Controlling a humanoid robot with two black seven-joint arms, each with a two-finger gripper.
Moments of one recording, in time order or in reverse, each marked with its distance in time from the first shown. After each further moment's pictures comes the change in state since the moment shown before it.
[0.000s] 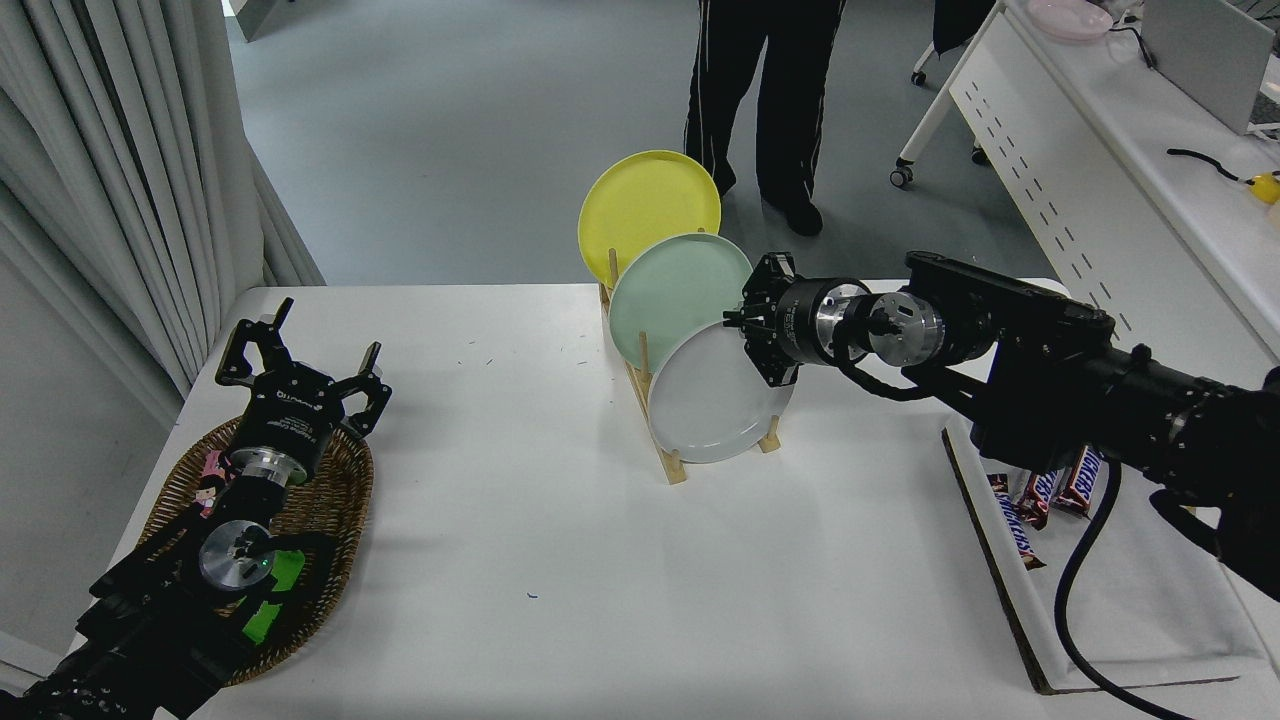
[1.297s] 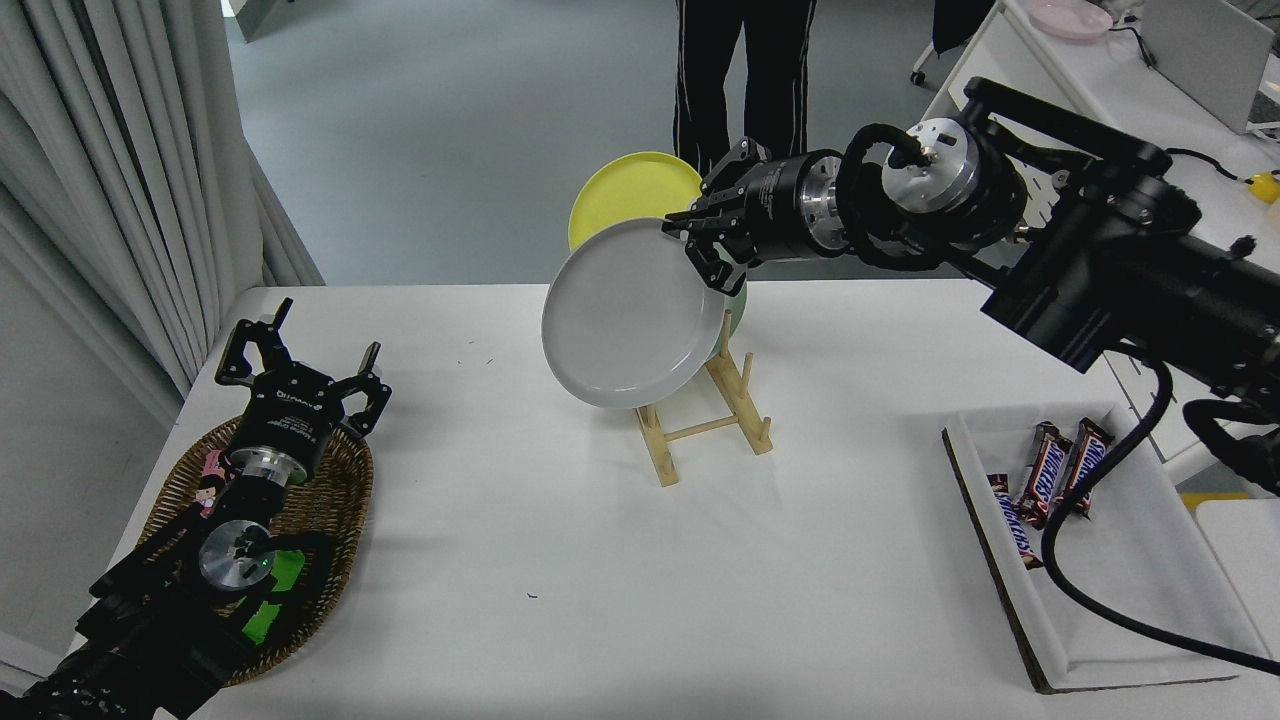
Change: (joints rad) left arm 0.000 0.000 0.000 0.000 0.000 0.001 0.000; right arm 0.182 -0.097 0.270 0.215 0.383 -0.309 -0.200
